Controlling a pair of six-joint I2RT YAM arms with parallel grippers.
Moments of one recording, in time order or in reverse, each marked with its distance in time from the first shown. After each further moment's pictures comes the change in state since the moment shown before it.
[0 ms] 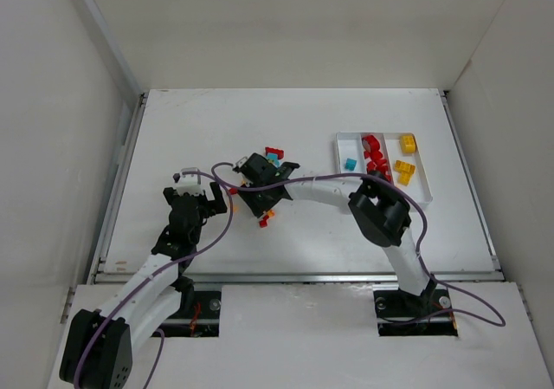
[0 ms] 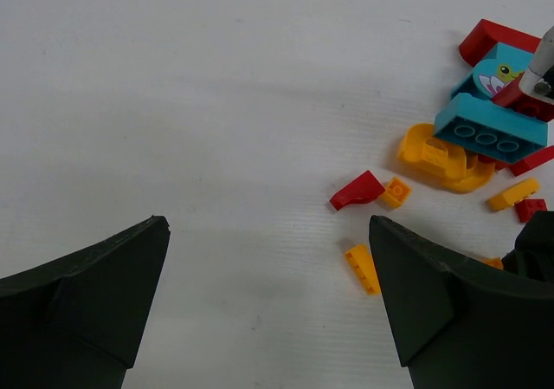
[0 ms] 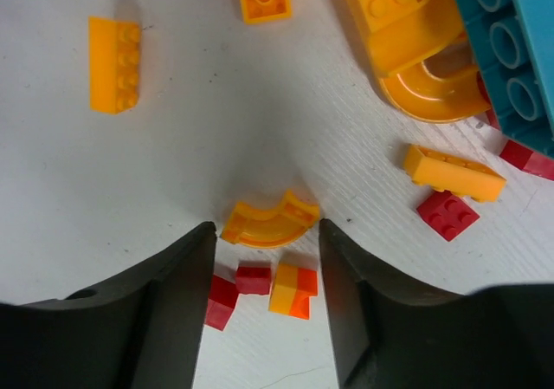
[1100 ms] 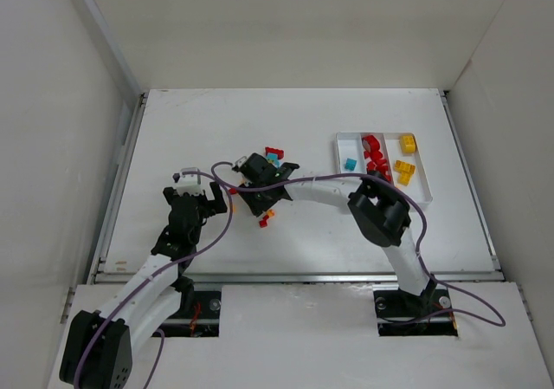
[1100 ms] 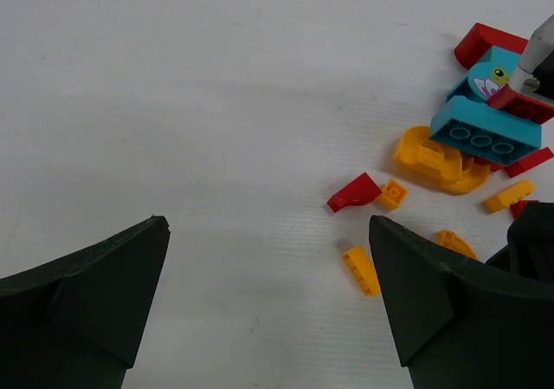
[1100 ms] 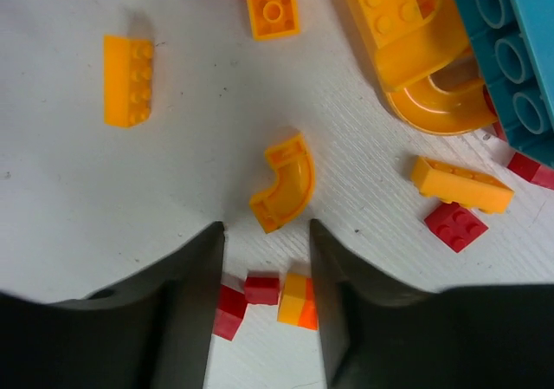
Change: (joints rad) left arm 0.000 -0.008 0.000 0.001 0.005 0.001; right arm -0.001 0.004 -0.005 0.028 0.007 0.013
